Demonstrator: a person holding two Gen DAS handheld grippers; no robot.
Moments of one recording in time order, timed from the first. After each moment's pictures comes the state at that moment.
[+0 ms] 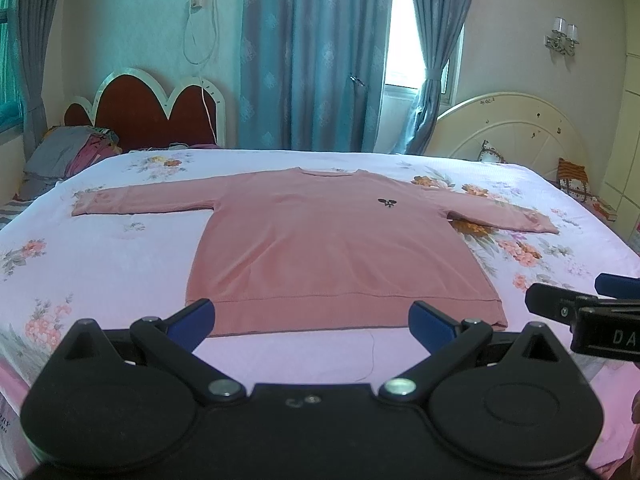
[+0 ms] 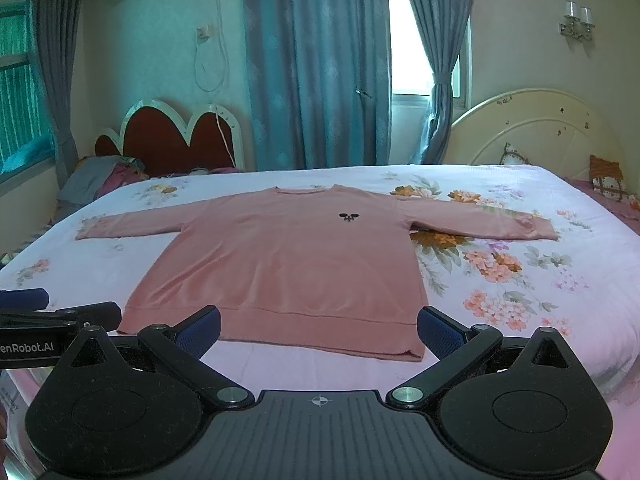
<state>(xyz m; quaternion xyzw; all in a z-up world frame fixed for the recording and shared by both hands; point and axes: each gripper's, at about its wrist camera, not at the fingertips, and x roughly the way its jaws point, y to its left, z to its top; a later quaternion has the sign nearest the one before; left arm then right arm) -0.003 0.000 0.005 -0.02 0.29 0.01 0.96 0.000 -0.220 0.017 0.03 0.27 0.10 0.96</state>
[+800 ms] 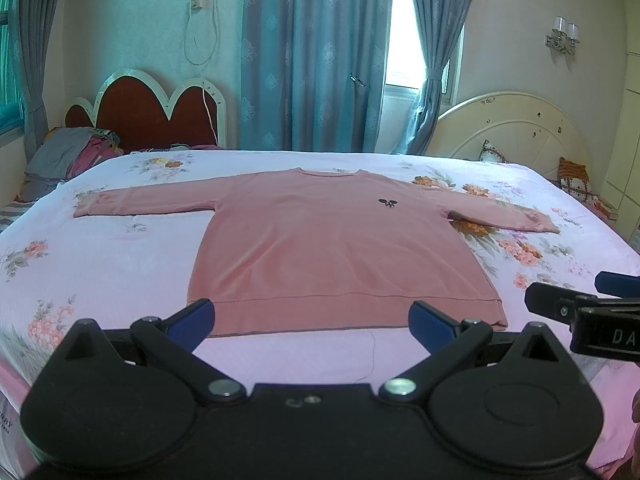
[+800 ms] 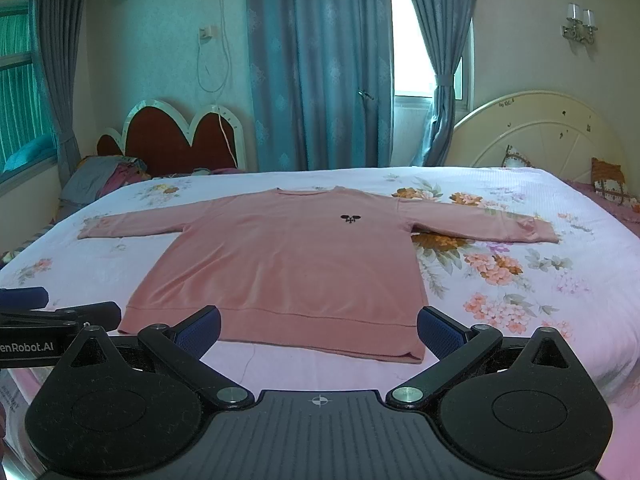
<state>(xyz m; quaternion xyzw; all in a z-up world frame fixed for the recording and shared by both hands) -0.006 -0.001 0.008 -0.02 0.28 0.01 0.96 -0.001 -0.218 0.018 0.03 0.26 0.10 0.96</state>
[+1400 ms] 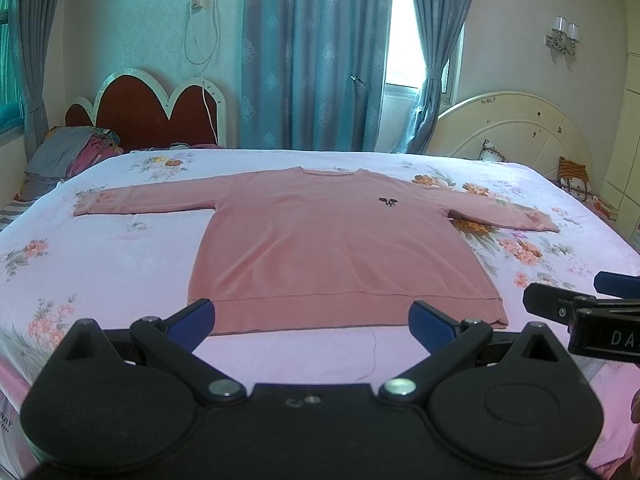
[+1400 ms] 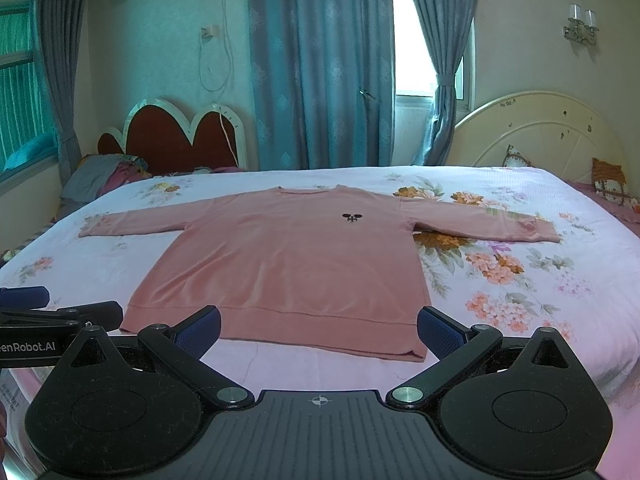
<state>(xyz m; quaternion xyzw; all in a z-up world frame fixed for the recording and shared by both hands) -0.007 -0.001 0.008 -0.02 0.28 0.01 0.96 -0.001 -0.215 0.018 0.03 0.27 0.11 0.96</state>
